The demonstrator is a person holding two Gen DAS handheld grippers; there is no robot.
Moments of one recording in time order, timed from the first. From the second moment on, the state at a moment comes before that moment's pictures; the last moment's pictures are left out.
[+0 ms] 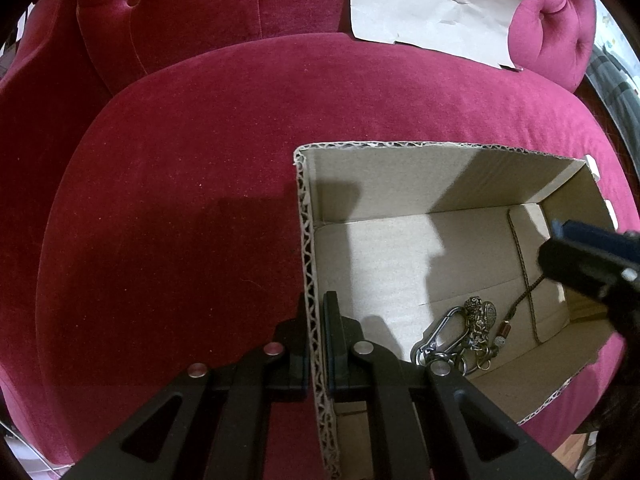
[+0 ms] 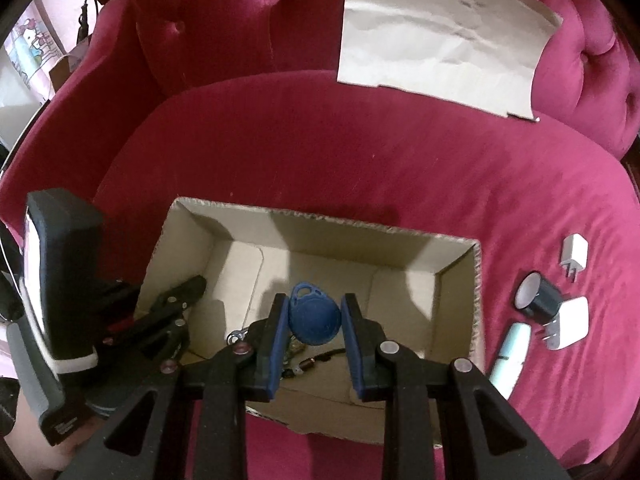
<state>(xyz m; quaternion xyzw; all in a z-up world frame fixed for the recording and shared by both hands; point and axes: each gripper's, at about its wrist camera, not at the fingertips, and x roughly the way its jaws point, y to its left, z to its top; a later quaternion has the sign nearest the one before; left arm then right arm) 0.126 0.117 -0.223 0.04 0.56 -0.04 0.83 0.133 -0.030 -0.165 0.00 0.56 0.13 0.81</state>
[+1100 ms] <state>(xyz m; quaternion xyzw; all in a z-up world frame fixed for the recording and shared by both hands) 0.126 0.116 -0.223 0.04 0.56 -0.04 0.83 0.130 -0.037 -0.162 0.00 0.55 0.11 0.83</state>
